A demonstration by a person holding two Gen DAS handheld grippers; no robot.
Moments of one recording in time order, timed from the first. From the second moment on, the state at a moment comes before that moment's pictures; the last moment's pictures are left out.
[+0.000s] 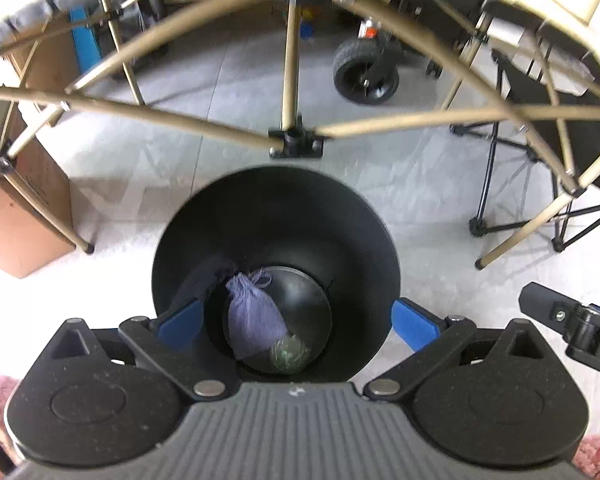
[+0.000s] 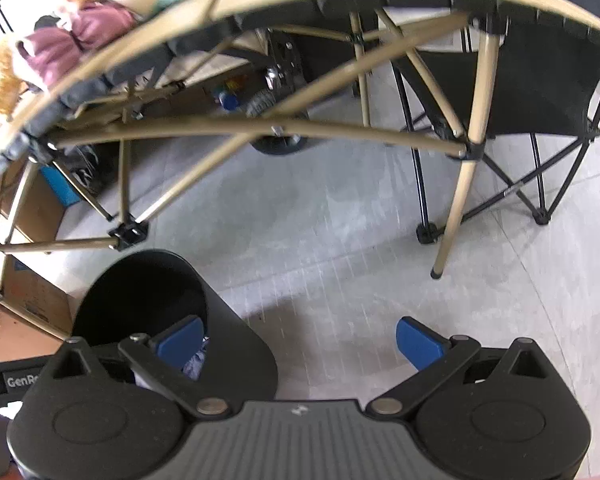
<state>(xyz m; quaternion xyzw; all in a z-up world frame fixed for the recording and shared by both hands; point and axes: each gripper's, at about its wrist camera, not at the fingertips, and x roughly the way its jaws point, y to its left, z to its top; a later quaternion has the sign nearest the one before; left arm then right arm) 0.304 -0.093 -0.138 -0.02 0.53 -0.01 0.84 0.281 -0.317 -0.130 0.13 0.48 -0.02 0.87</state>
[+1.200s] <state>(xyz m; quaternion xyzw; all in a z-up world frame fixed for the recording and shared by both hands) 0.292 -0.017 0.015 -0.06 0.31 0.01 0.95 0.305 -0.258 0.015 0.09 0.30 0.05 0.95</state>
